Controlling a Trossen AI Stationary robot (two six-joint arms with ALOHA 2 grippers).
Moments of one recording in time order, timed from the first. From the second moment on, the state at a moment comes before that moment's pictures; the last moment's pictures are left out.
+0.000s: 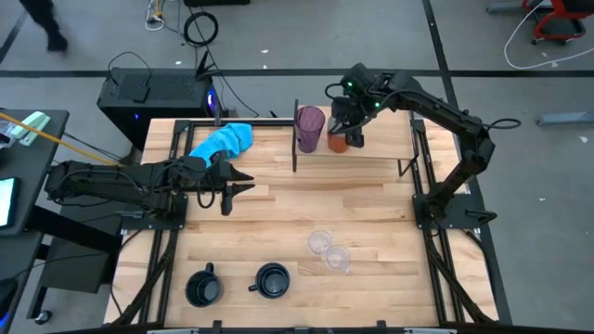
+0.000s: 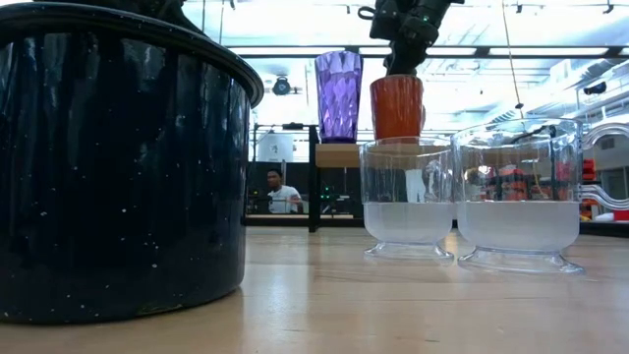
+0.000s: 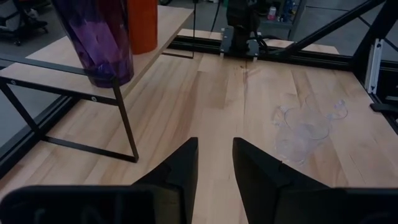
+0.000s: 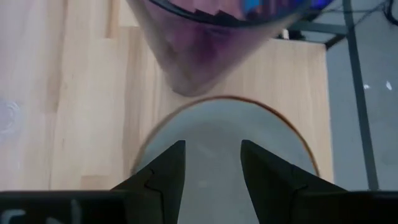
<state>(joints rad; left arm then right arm) 0.02 0.81 0.61 -0.13 -0.16 -0.10 -0.57 1.62 1.74 -1.17 -0.20 -0.53</state>
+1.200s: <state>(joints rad) 0.02 0.81 0.61 -0.13 -0.16 -0.10 -0.55 1.62 1.74 -1.15 -0.21 -0.55</state>
